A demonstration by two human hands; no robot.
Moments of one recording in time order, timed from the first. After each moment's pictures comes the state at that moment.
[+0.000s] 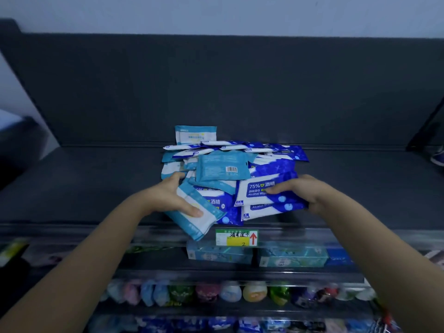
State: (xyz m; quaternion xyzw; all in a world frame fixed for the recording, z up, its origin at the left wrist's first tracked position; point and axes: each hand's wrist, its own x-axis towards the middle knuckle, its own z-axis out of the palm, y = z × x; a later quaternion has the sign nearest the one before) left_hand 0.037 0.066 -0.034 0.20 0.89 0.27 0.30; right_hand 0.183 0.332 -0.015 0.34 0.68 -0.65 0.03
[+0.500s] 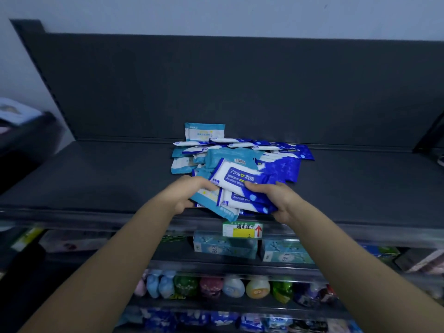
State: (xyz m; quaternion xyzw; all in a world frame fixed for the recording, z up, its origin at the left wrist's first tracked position) left_hand 0.067 0.087 -0.035 0.03 0.77 0.55 0.33; right_hand 0.170 0.271 -0.041 0.33 0.57 -0.75 0.00
